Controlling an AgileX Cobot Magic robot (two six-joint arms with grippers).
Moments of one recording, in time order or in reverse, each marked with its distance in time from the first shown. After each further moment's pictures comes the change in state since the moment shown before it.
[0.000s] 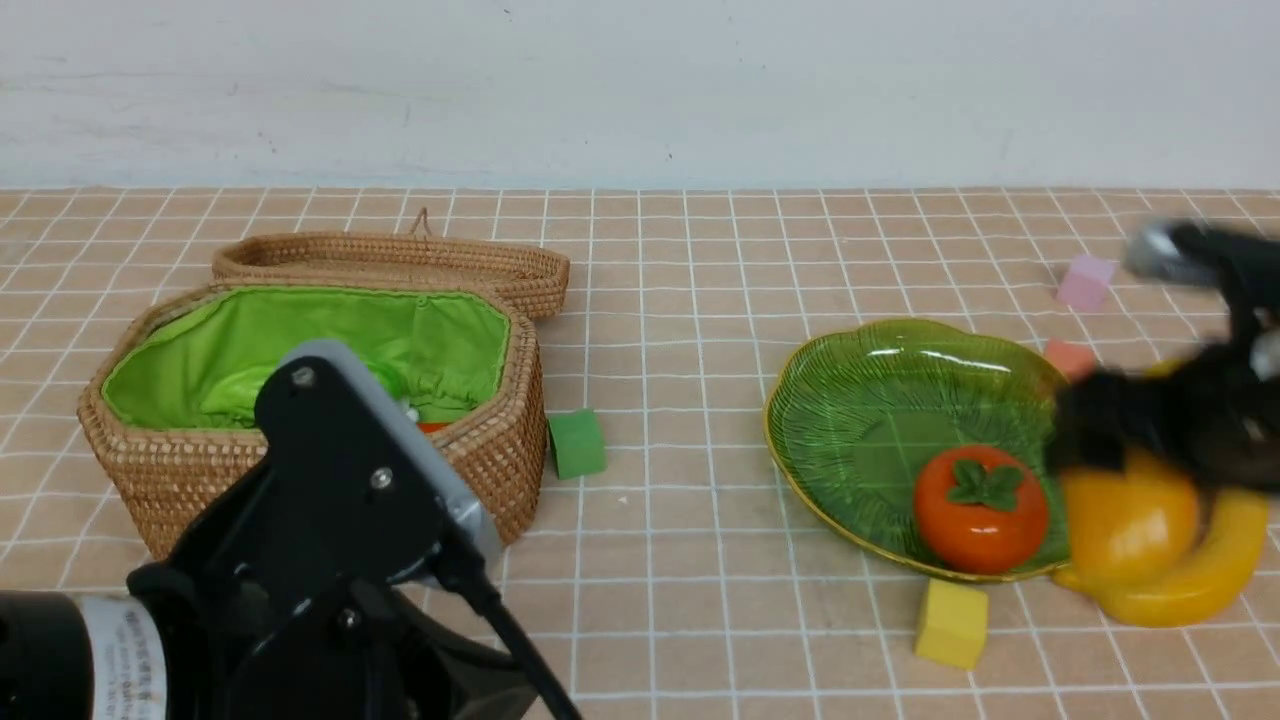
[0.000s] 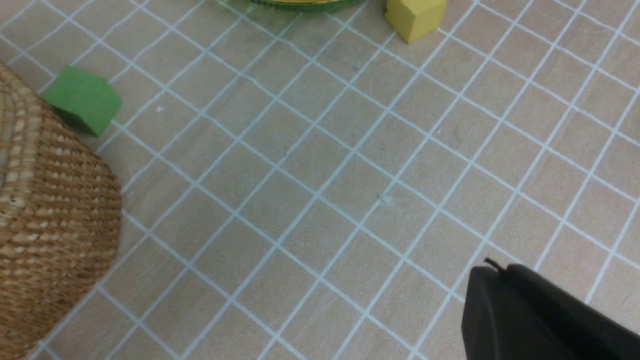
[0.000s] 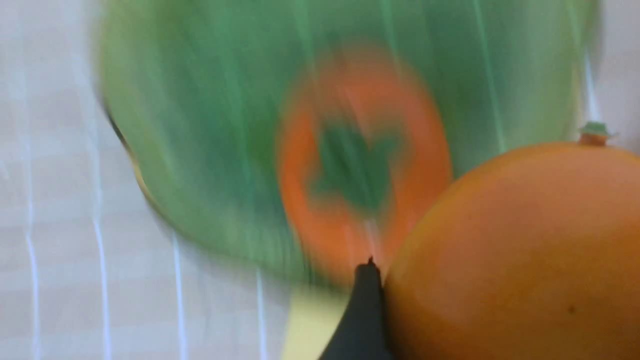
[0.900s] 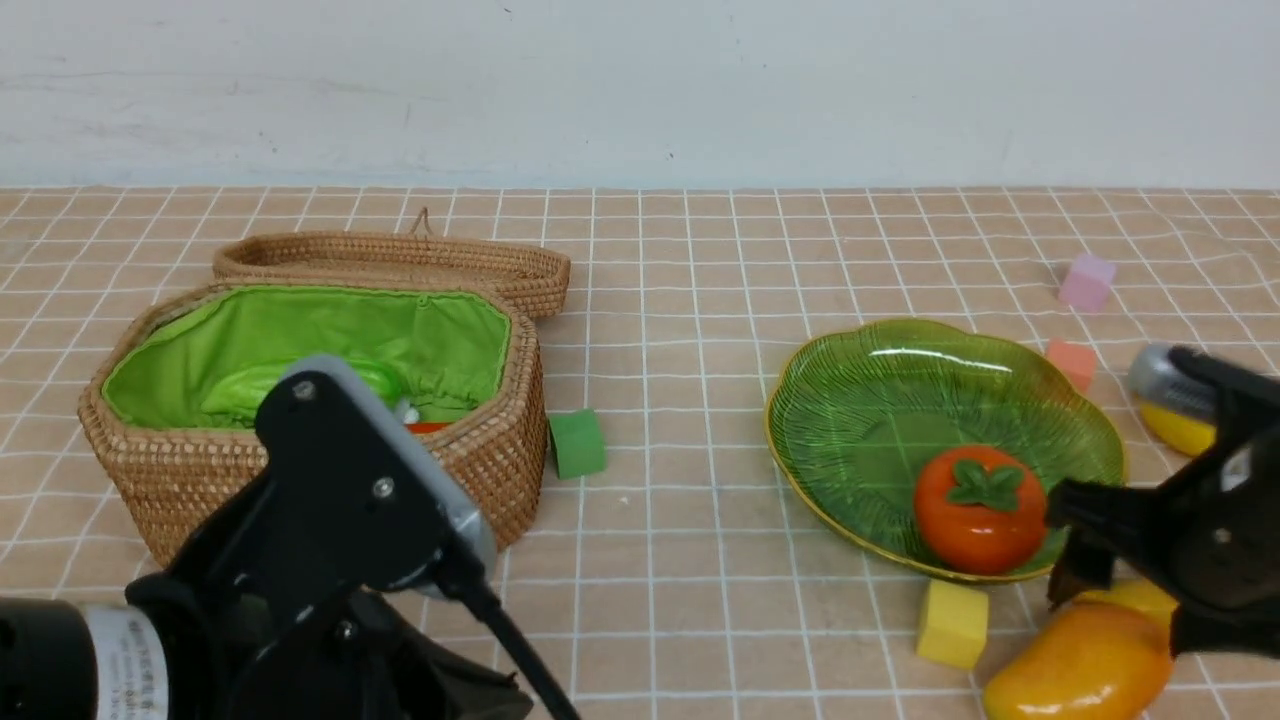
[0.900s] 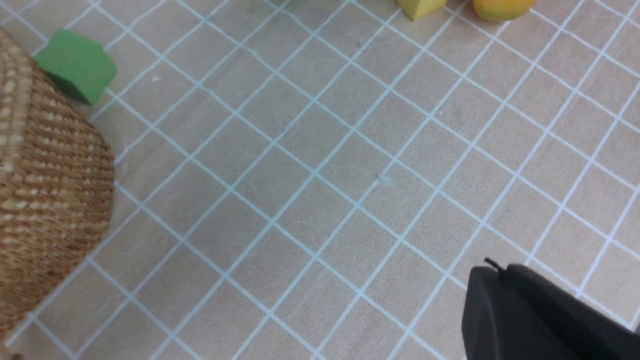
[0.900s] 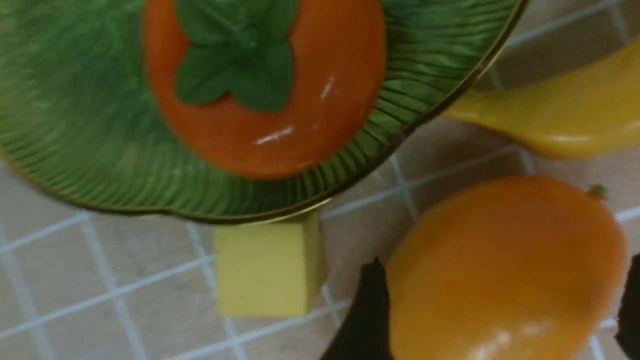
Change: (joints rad) right arm 0.002 0.032 0.179 0.048 0.083 0.297; left arm 0.000 0.003 0.000 -0.005 0.033 -0.011
